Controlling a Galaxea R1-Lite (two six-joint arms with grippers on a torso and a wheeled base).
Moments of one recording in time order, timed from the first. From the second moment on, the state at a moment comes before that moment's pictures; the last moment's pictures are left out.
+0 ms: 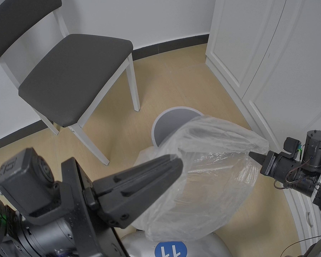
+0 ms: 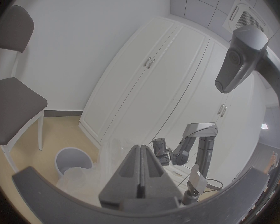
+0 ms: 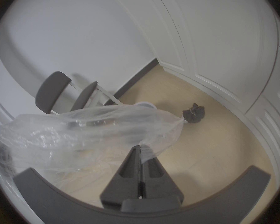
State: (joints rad) left arm -1.19 1.34 -0.45 -1.11 0.14 -0.11; right arm 0.39 1.53 -0.36 -0.92 0.02 0.52
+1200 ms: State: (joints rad) left arm -0.98 1.45 -0.35 -1.06 0.10 0.15; right arm 0.53 1.12 -0.54 -0.48 -0.18 0.35
